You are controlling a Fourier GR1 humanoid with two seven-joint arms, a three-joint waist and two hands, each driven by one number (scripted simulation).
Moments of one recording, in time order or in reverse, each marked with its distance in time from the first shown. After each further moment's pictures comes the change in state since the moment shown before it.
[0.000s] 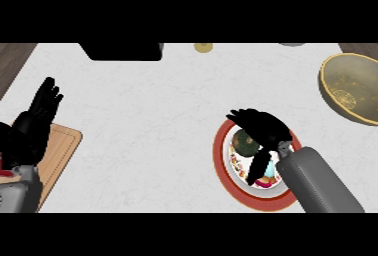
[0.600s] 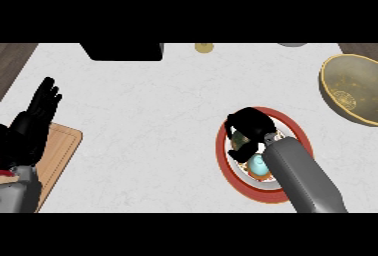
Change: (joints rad) left arm 0.000 -0.017 0.029 -0.002 -0.012 -0.036 -0.004; right arm -0.109 0.093 -0.045 0.226 0.066 -0.079 -0.127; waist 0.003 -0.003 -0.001
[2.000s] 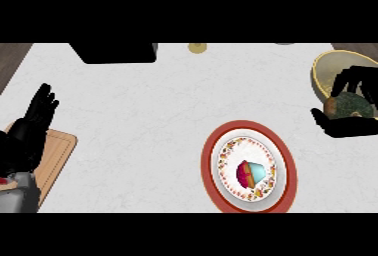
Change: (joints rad) left arm 0.038 -0.023 0.027 -0.013 -0.026 -0.006 -0.001; right arm 0.186 -0.238 -0.507 -0.704 -0.260 -0.031 0.156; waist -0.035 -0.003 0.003
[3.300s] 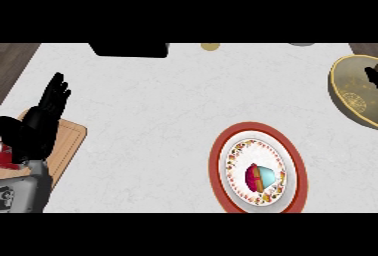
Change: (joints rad) left arm -0.080 -0.034 -0.021 0.022 -0.035 -0.011 0.004; right arm -0.401 -0.244 -0.273 0.973 -0.116 -0.229 -0.374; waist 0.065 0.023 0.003
